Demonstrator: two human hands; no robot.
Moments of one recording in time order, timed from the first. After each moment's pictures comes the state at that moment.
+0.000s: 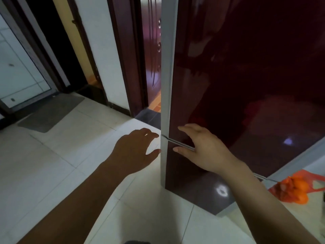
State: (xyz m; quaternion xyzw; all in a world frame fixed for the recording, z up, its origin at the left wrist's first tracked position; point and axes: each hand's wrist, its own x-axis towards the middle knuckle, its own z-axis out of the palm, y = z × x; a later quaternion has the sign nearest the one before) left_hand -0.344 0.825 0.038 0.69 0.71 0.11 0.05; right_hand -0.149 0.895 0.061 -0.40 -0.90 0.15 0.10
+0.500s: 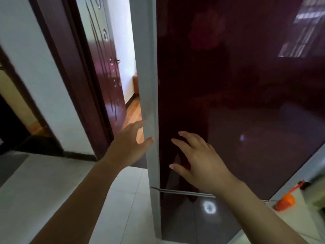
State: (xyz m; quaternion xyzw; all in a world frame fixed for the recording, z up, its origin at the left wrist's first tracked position) left_hand -0.431 1.025 0.091 0.71 0.62 0.31 0.17; right_hand -0.215 0.985 0.085 -0.50 -0.85 0.00 0.18
